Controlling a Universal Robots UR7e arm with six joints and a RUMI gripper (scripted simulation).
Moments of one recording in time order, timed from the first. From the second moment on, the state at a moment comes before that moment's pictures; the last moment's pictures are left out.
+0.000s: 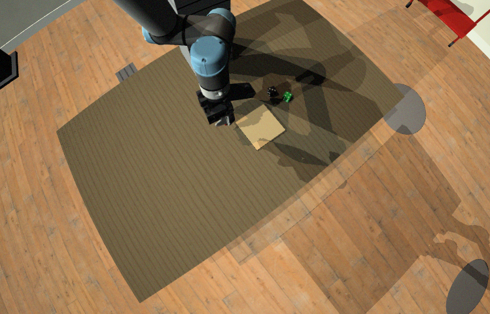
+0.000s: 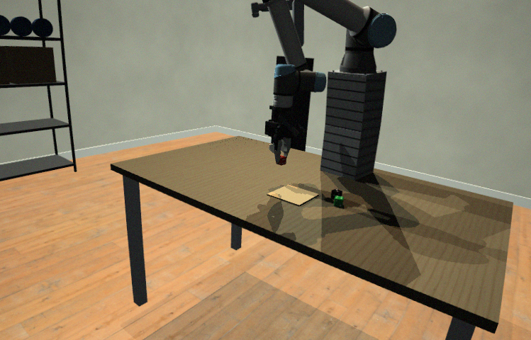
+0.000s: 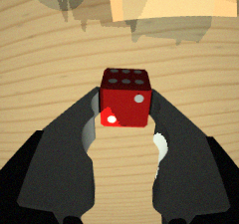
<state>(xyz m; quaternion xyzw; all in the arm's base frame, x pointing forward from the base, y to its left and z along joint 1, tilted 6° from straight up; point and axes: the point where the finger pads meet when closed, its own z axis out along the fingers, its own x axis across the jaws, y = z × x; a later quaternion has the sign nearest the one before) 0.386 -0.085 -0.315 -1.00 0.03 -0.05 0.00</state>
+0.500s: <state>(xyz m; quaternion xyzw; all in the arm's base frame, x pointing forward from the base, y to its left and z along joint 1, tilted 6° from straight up) 0.385 -0.085 -0.297 -1.00 0.03 -0.05 0.00</state>
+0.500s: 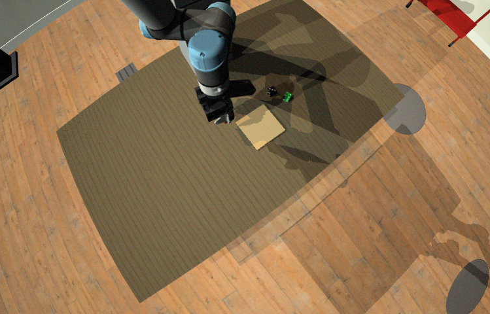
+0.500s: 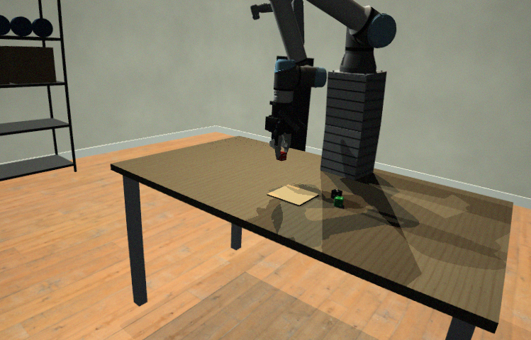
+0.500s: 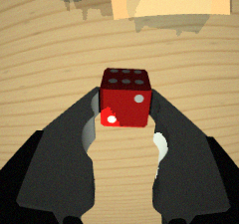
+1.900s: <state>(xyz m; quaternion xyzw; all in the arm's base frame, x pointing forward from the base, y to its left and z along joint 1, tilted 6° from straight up) 0.386 0.025 -0.296 -1.00 -0.03 -0.05 0.00</state>
